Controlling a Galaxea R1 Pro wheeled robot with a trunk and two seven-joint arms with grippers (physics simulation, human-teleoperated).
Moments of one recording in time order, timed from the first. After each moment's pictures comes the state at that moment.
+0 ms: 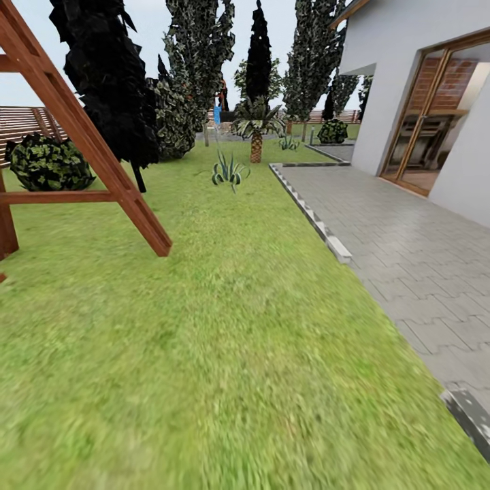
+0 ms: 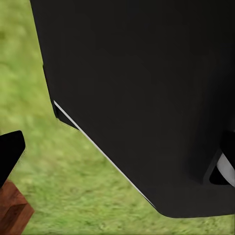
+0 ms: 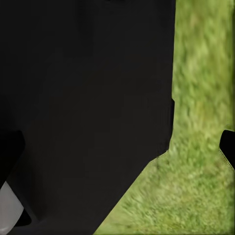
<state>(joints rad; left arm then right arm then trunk) 0.02 0.03 -0.01 0.00 -0.01 0.01 -0.12 -0.06 -0.05 0.00 0.06 -0.08 -0.04 0.13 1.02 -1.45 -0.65</state>
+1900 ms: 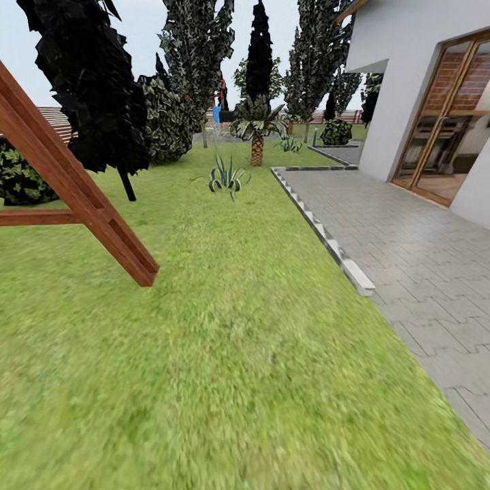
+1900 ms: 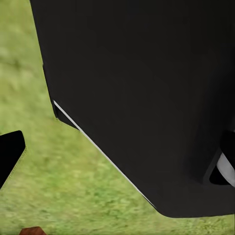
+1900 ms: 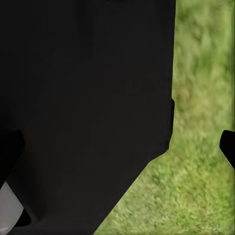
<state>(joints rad) 0.02 0.03 -0.01 0.00 -0.01 0.01 -0.12 -0.06 -0.05 0.00 0.06 -0.08 -0.04 0.13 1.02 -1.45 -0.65</state>
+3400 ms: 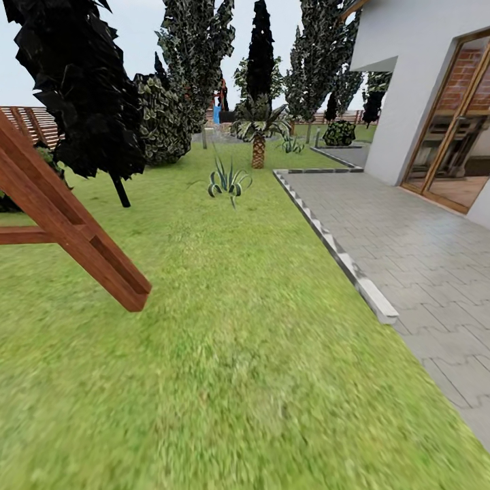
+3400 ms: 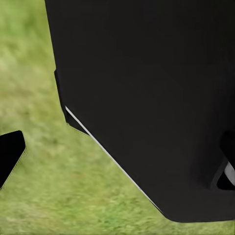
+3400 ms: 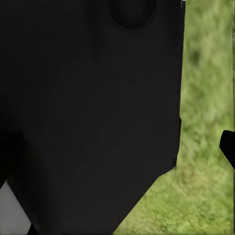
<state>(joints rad) 0.01 0.04 -0.01 -0.01 -0.01 0.01 -0.13 -0.06 -0.04 0.01 0.02 -0.09 -0.04 0.12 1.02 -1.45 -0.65</state>
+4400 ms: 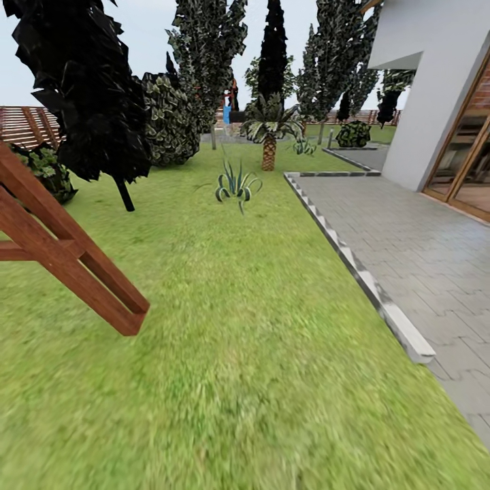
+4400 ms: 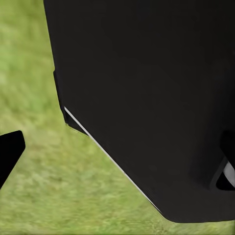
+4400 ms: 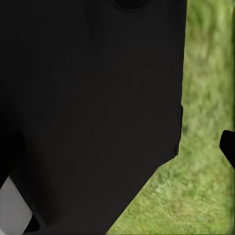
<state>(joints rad) 0.01 0.04 -0.01 -0.02 -0.01 0.01 -0.13 -0.06 -0.03 0.00 0.05 -0.10 -0.04 0.12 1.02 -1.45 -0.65</state>
